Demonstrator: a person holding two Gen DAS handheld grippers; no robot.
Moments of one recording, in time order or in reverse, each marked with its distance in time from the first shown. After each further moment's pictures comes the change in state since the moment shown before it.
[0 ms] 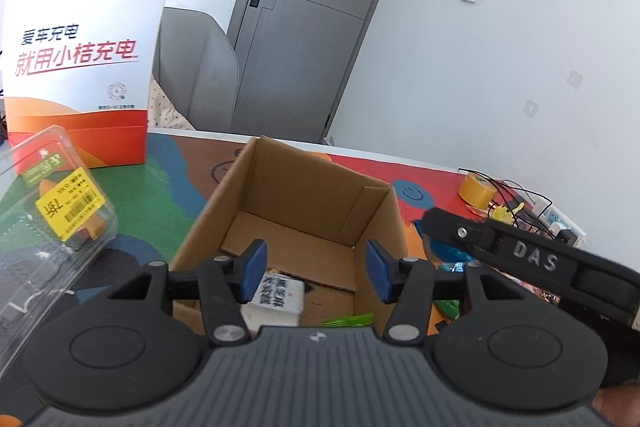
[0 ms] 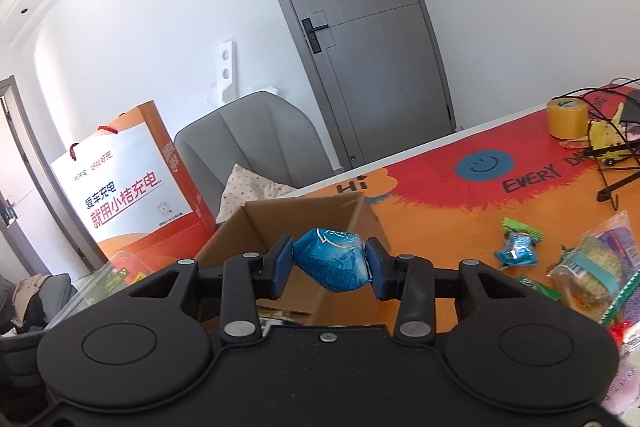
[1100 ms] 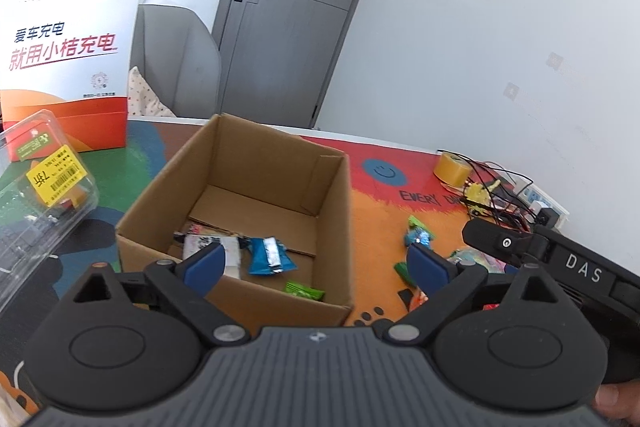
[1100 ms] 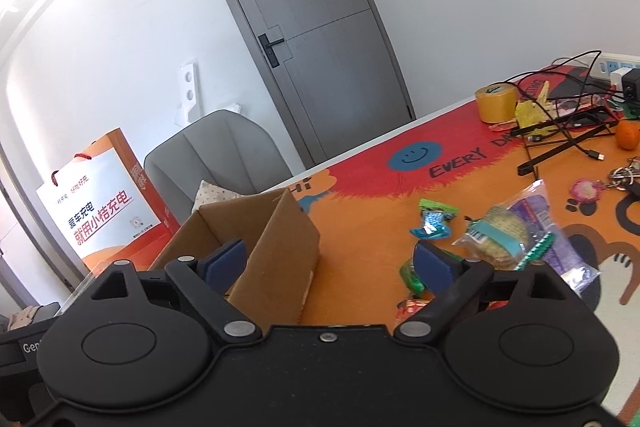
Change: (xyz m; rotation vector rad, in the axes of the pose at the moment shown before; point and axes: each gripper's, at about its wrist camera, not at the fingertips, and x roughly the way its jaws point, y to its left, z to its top) left arm -0.021 -0.042 -0.027 0.034 0.022 -0.027; right arm -0.063 -0.058 -0.016 0.100 -0.037 -0.102
